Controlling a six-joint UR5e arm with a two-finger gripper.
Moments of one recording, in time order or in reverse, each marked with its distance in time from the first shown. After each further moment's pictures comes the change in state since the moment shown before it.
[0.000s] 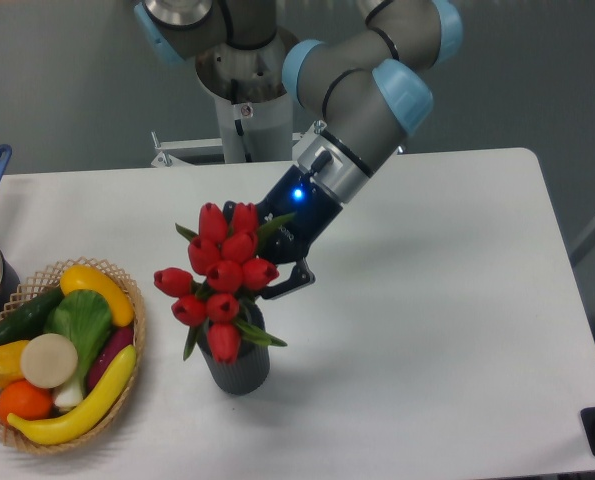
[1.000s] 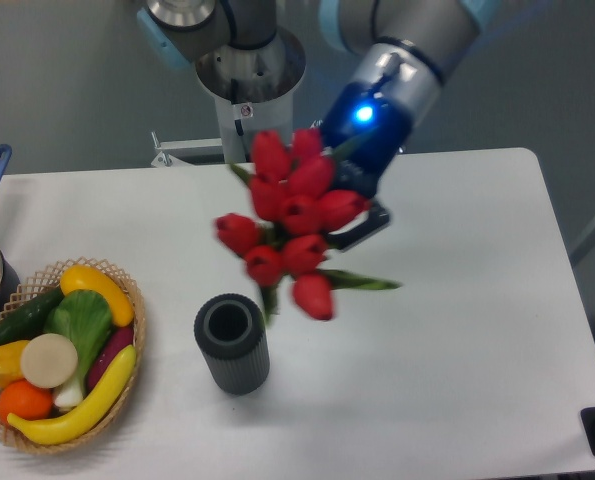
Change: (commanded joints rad) arm 0.187 -0.014 0.178 0.000 0.001 -0.166
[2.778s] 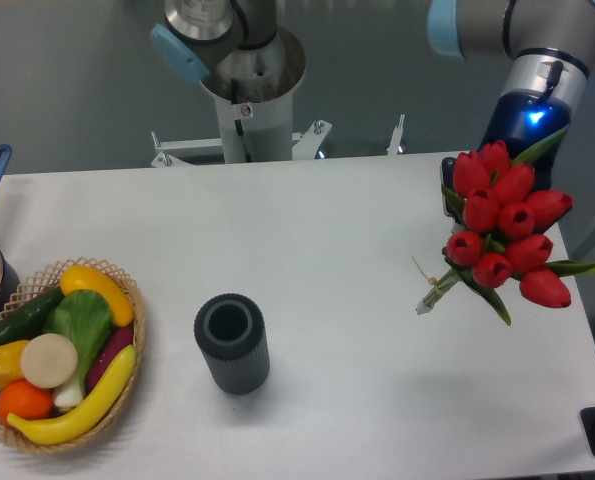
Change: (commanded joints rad) arm 0.152 -0.081 -0.005 0.002 0.008 0.141
